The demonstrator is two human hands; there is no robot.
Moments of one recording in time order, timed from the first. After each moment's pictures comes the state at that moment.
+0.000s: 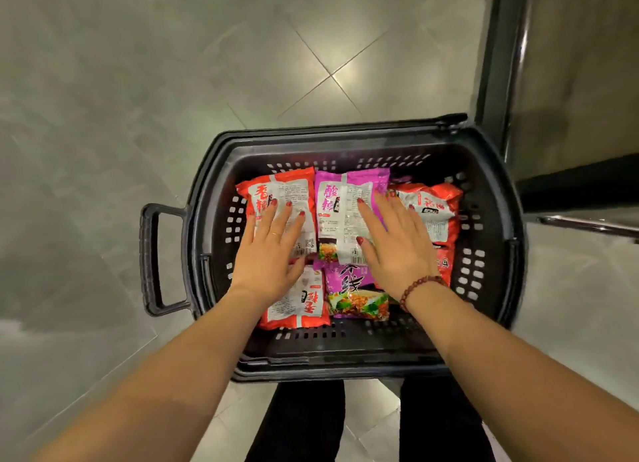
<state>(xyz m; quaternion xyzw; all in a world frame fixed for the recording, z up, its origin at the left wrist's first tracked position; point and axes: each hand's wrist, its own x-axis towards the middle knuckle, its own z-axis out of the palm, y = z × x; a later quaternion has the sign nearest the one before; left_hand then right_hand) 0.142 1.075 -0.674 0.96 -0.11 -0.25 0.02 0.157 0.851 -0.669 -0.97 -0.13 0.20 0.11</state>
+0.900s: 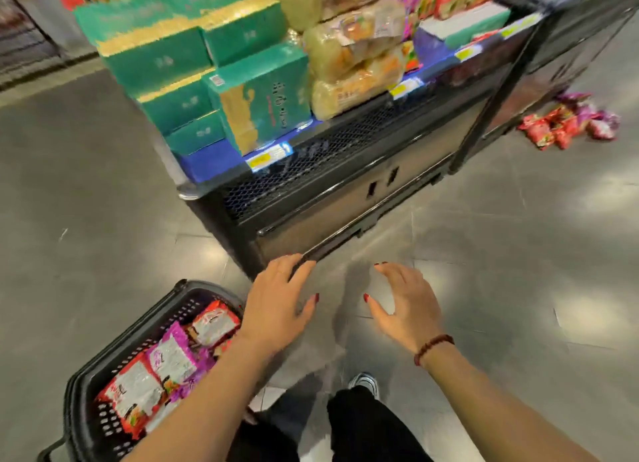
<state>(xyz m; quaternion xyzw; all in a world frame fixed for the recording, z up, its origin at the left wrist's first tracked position) 0.005 0.666 -0.274 0.84 -0.52 -0.04 0.17 -0.164 0.498 -0.282 -0.93 0.30 -0.11 0.21</state>
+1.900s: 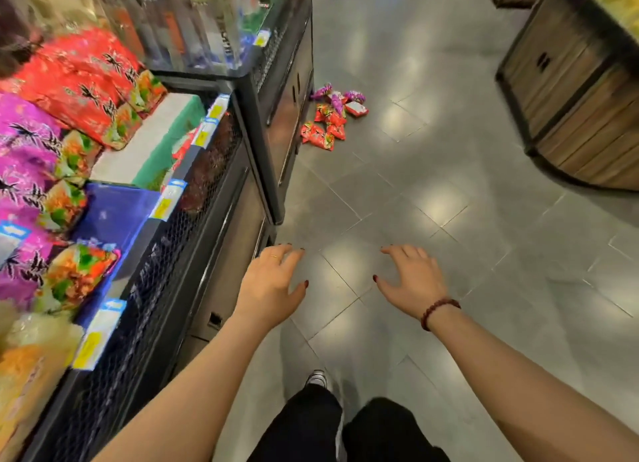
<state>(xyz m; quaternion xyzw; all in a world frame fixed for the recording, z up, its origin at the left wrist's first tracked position) -0.008 0.047 -0.276 0.60 -0.79 -0.10 0.12 -0.277 0.033 -0.263 -0.74 0.65 -0.06 0.13</state>
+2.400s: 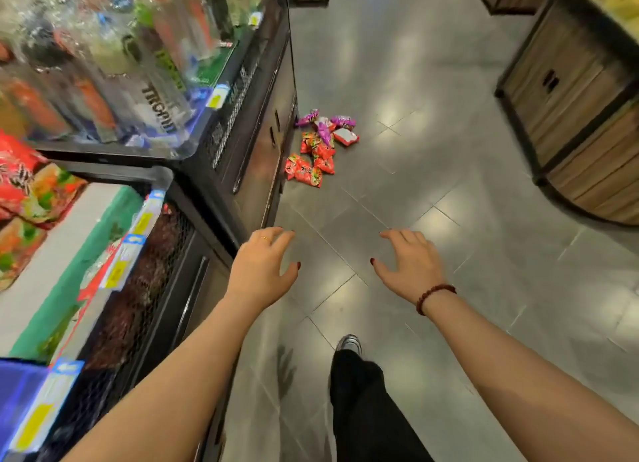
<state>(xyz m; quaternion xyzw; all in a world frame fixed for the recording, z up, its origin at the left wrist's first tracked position) -0.049 -0.289 -0.265 0.60 -0.79 -0.07 0.12 -0.320 -0.289 -0.263 -0.73 0.67 -0.09 0.13</state>
